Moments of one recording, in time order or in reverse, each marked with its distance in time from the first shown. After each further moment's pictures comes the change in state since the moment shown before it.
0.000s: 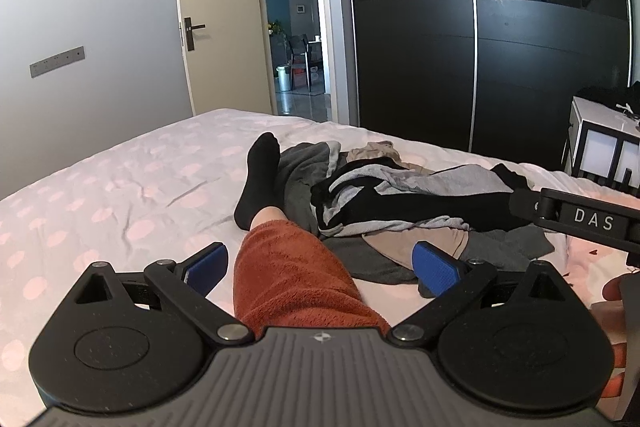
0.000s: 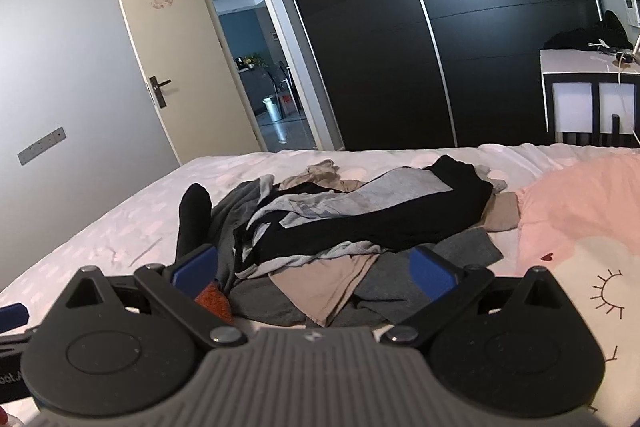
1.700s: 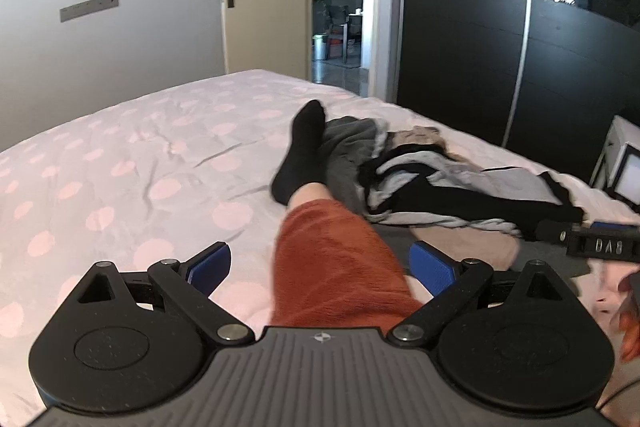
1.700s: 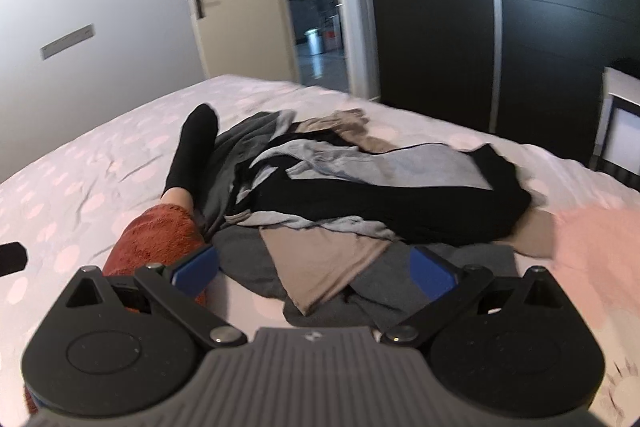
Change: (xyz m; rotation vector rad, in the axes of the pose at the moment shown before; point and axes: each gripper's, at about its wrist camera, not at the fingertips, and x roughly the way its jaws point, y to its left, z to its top) left arm 0.046 0.061 0.003 -0.136 0.099 0.069; right arm 0.099 0.000 0.020 -0.255 0.216 0.099
